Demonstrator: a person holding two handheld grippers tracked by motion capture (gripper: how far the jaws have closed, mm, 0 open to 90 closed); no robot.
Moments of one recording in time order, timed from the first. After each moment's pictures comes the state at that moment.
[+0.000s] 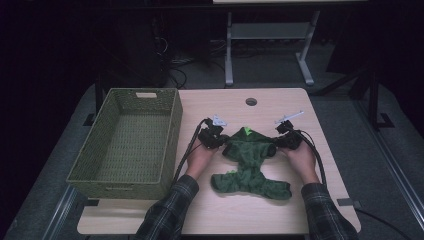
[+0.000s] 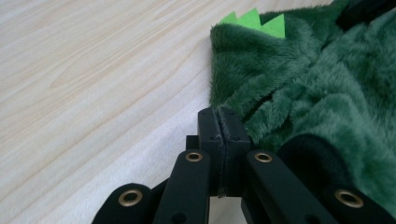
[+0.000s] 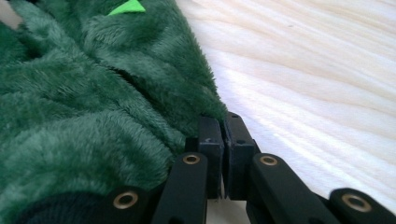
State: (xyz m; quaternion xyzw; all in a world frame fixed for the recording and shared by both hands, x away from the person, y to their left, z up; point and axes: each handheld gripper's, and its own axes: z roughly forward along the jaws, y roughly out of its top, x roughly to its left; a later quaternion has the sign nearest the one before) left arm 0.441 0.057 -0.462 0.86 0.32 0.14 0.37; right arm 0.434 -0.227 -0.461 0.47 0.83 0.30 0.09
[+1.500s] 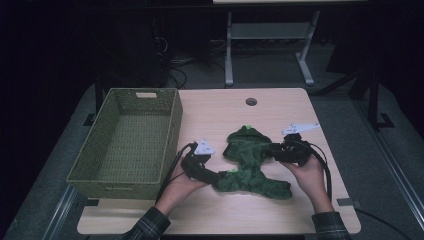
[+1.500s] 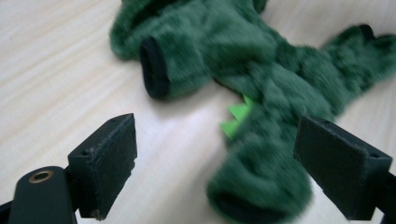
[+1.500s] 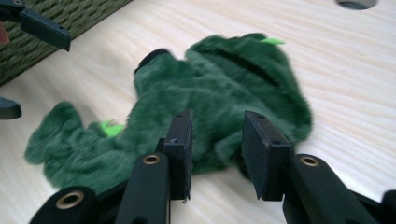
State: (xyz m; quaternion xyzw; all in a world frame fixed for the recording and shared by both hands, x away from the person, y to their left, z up) left arm 0.315 0.102 -0.426 0.87 0.28 0.09 0.39; right arm 0.348 -0.215 -0.408 0.41 0.81 0.40 0.10
